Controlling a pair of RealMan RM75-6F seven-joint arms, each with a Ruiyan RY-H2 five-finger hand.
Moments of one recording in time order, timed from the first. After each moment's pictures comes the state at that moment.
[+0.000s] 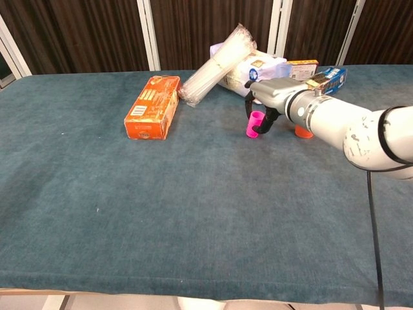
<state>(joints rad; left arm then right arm) -0.16 -1.17 0.02 -1.54 1.57 1.42 0.07 1.00 -1.87 0.29 -0.89 -0.80 0.80 -0.58</state>
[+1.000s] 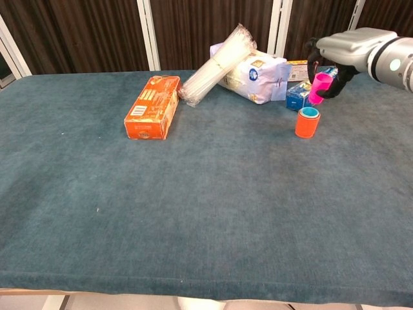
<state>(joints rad) -0.16 -1.19 0.03 -1.54 1.60 1.40 0.09 0.86 -1.47 0.24 -1.39 -0.71 1.00 -0.77</state>
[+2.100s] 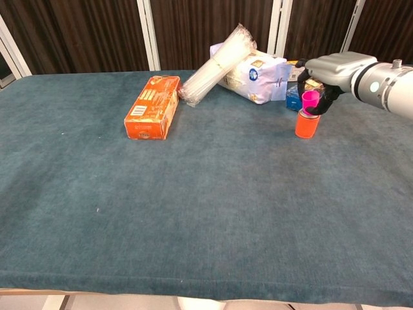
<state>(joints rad) -0.16 -1.18 0.02 -1.54 1.58 1.41 0.09 0.88 -1.58 0.21 -1.21 -0.74 0.92 -0.66</state>
